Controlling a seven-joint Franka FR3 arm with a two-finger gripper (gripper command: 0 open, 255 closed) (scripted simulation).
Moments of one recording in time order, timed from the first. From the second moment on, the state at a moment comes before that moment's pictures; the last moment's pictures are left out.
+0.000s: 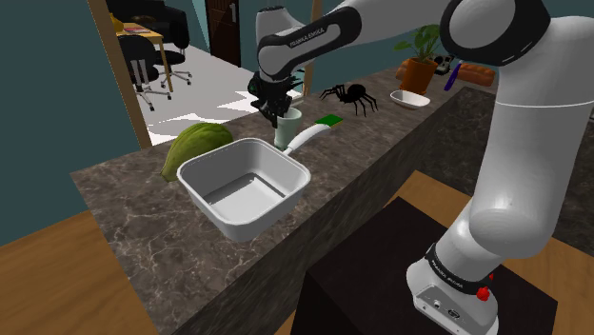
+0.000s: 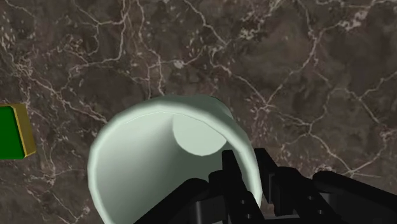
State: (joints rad) arm 0.06 0.36 0.09 -1.72 -0.20 2.07 0.13
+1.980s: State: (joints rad) arm 0.07 0.30 0.10 -1.41 -0.17 1.70 0.08
